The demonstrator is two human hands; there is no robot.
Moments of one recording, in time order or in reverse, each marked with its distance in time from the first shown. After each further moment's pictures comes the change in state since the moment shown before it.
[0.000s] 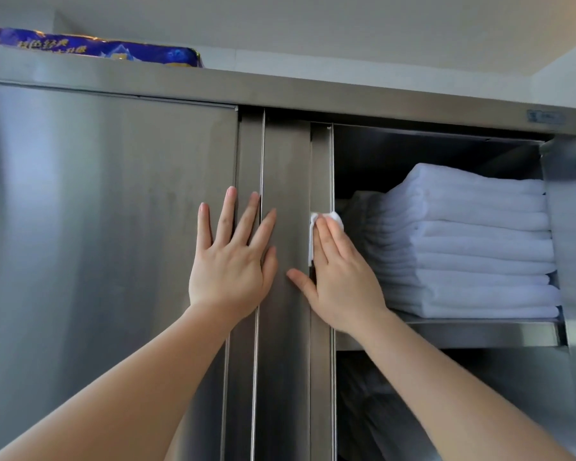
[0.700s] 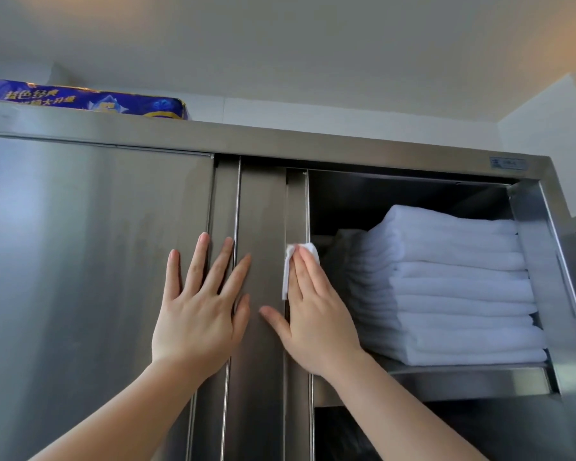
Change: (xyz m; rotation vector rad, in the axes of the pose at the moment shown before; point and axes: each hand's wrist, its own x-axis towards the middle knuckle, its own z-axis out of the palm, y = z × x) left_hand 0.001 0.000 -0.003 -0.005 -0.025 0.000; right_hand 0.017 0.005 0.003 0.029 0.060 -0.014
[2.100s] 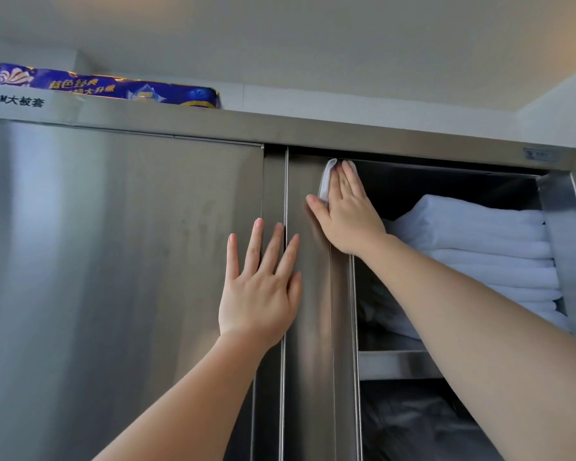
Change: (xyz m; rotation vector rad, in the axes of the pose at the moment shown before) left_hand 0.003 -0.001 -0.003 -0.070 -0.055 -0.030; right_hand 0.118 0.009 -0.041 -0.092 -0.005 0.110
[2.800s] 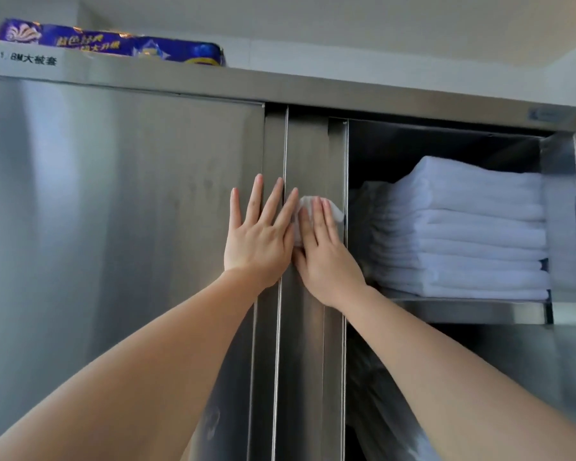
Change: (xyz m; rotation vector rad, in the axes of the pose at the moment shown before) left_hand 0.002 -0.001 -0.003 0.032 -0.039 0.004; right_hand -0.129 -0.038 0.035 0.204 -0.129 -0.197
